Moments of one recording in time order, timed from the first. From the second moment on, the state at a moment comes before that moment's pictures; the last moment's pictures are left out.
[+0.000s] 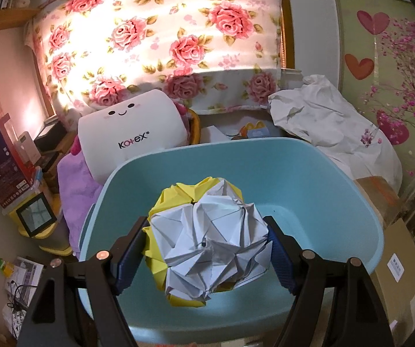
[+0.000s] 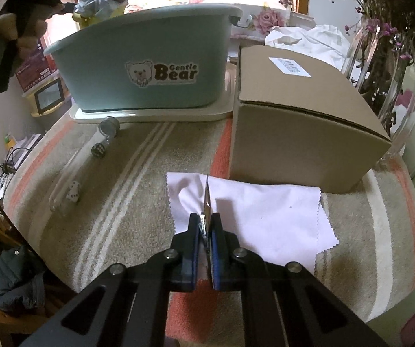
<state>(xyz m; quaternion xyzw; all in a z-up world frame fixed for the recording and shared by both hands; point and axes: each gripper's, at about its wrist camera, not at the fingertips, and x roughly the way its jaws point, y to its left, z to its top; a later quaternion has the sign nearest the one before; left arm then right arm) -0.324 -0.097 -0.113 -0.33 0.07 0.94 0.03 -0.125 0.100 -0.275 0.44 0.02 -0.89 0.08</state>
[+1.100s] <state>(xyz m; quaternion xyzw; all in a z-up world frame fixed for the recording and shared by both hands) -0.302 -0.096 -0.087 -0.33 0.06 0.94 0.02 -0.120 0.107 -0.269 0.44 0.01 -0.90 0.07</state>
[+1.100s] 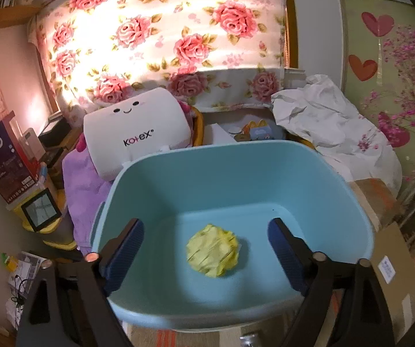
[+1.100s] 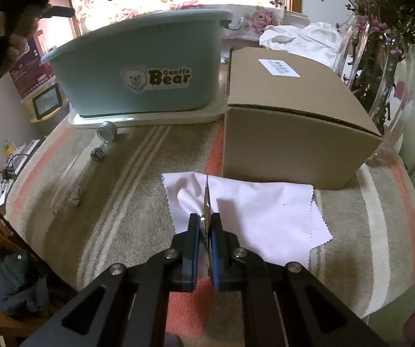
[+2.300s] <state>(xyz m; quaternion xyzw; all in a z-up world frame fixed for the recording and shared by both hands) -0.120 -0.129 -0.049 -0.32 0.03 0.95 -0.01 -0.089 0.106 -0.258 0.44 0.01 -0.90 0.09</state>
